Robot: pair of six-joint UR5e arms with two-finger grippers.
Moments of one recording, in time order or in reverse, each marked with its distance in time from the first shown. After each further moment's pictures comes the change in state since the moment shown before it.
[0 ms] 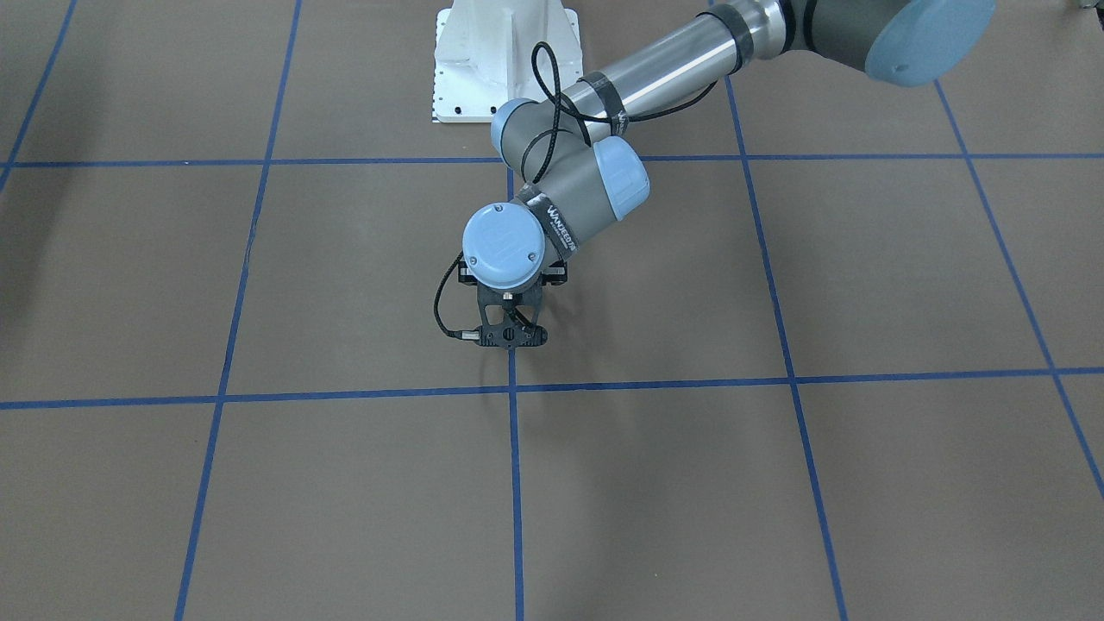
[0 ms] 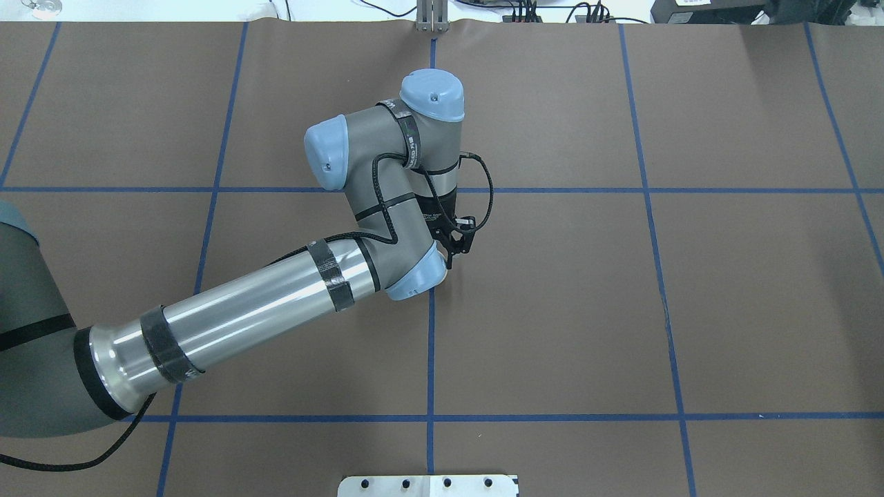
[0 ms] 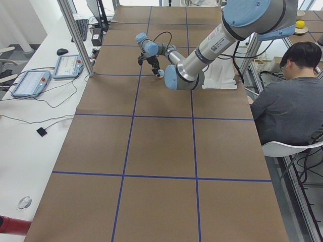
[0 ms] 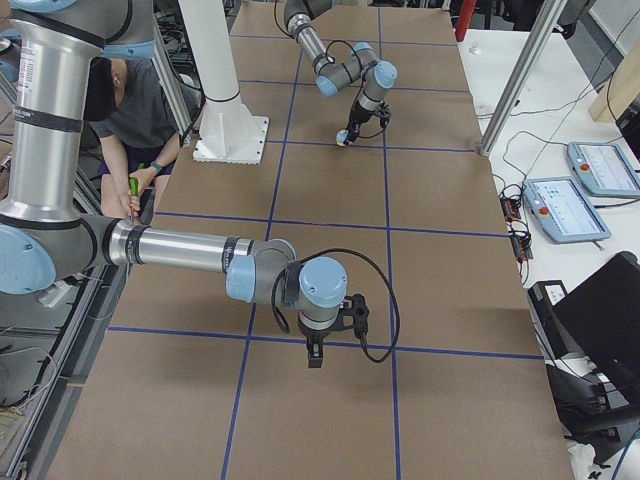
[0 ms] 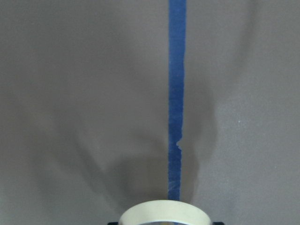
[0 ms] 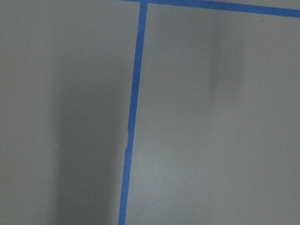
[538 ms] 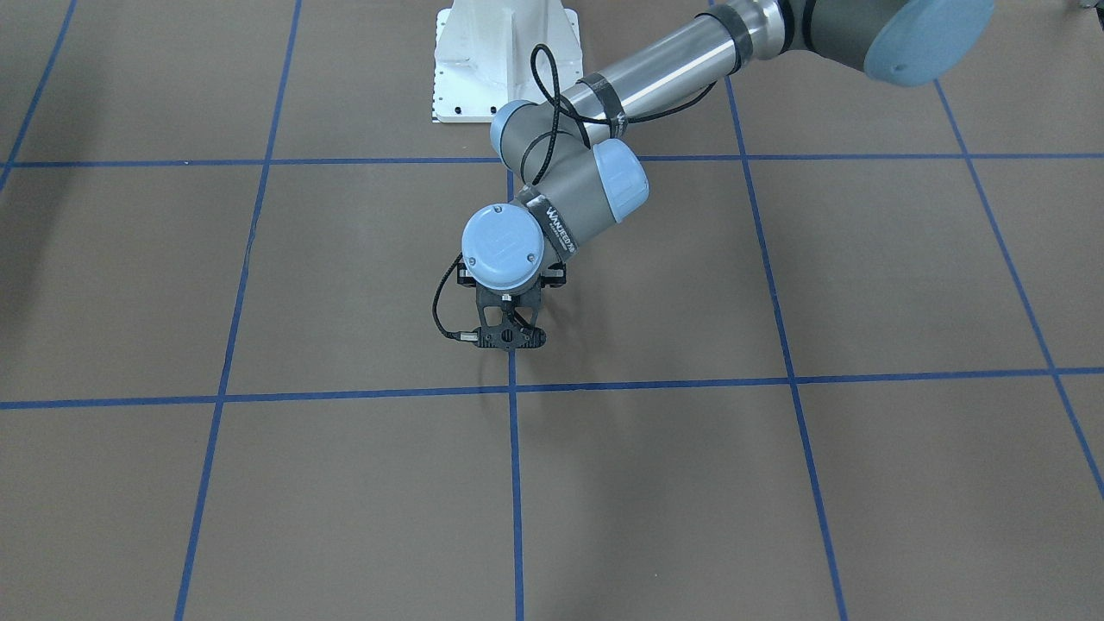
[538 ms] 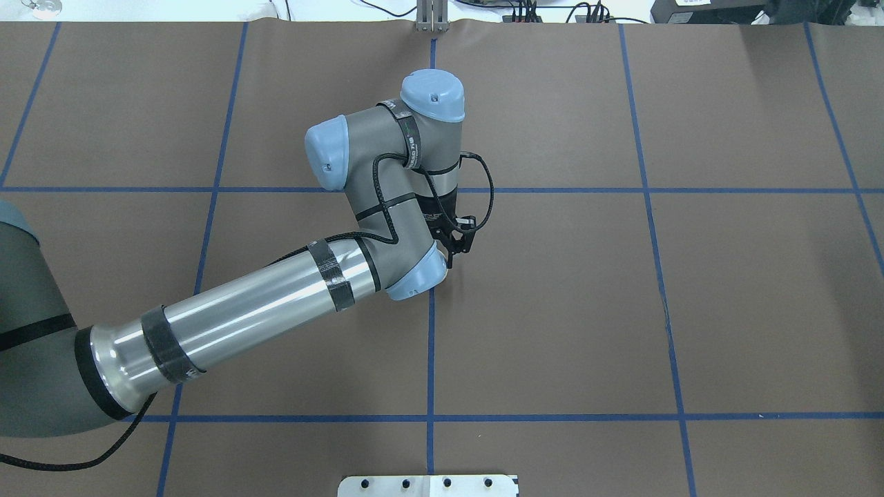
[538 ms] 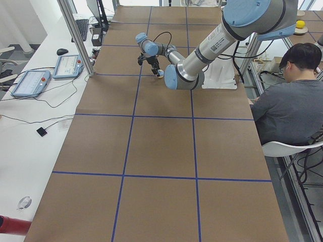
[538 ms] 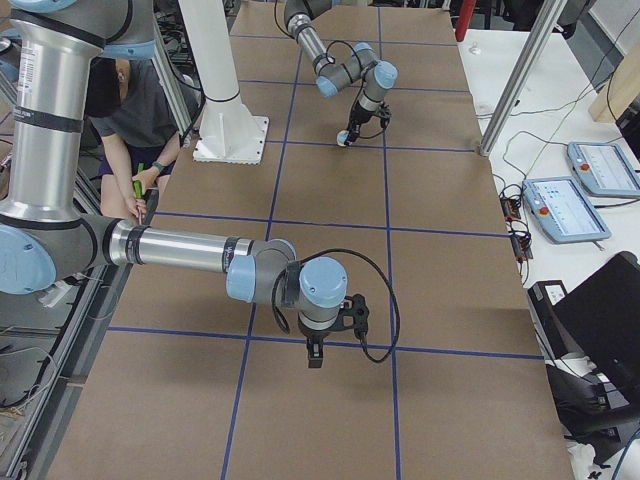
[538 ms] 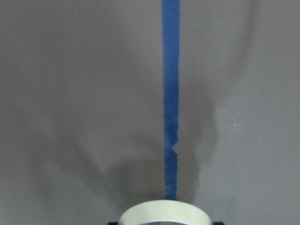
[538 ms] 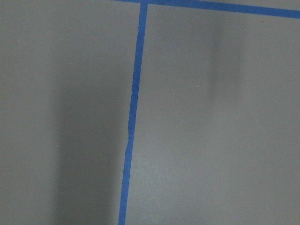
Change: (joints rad) left arm 0.000 -0.001 0.003 -0.006 0.005 0.000; right arm 0.000 0.000 -0.001 -0.001 0.000 0.000
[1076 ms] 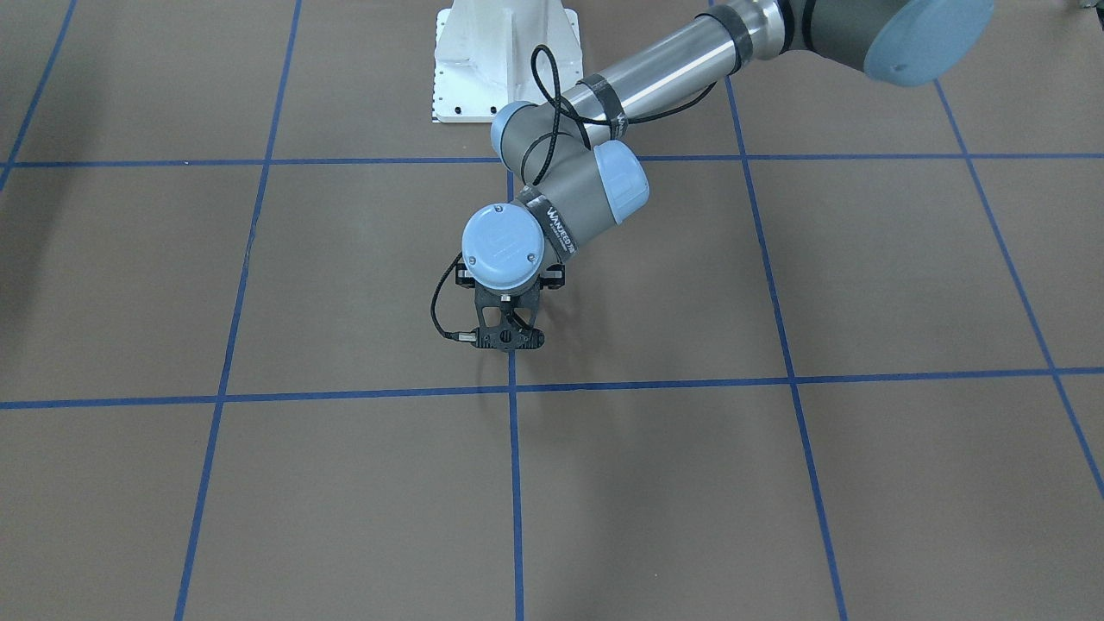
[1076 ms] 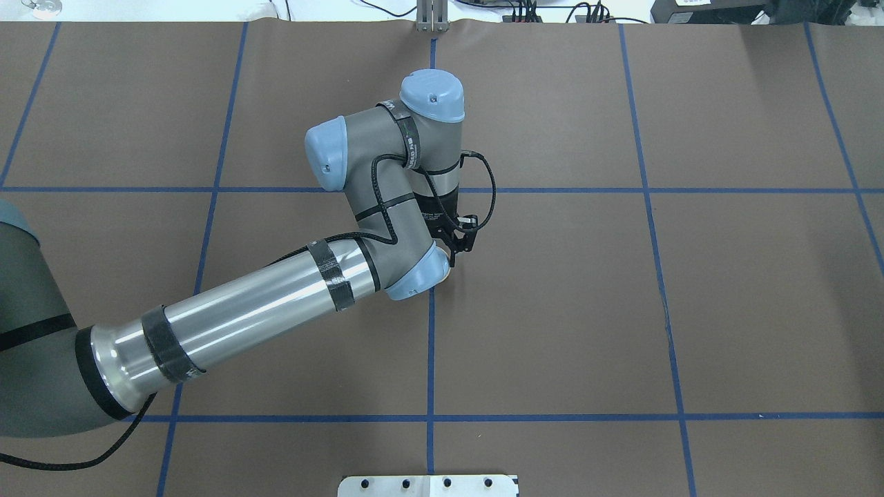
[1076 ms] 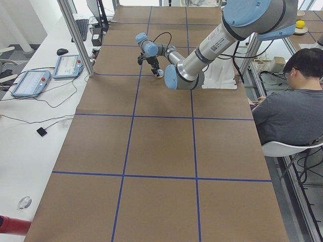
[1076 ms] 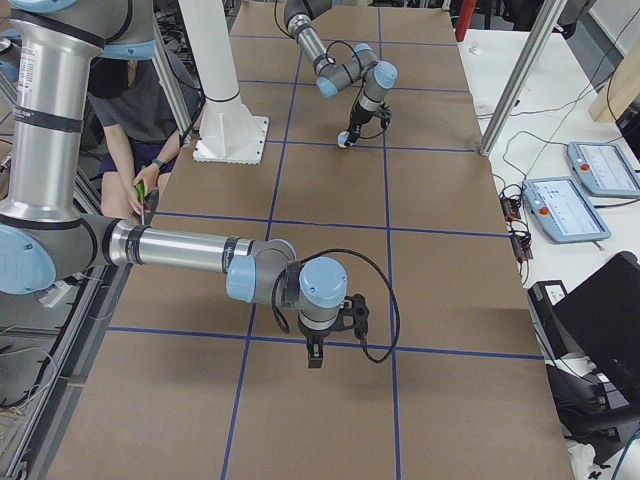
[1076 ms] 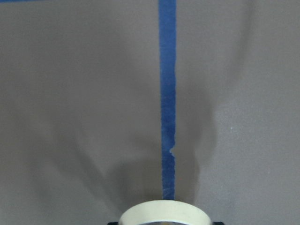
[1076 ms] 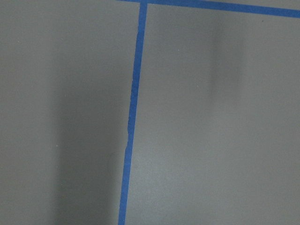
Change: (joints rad) left arm 0.000 0.000 0.008 -0.037 0.001 0.000; right arm 0.000 0.000 0.000 0.001 0.000 0.000
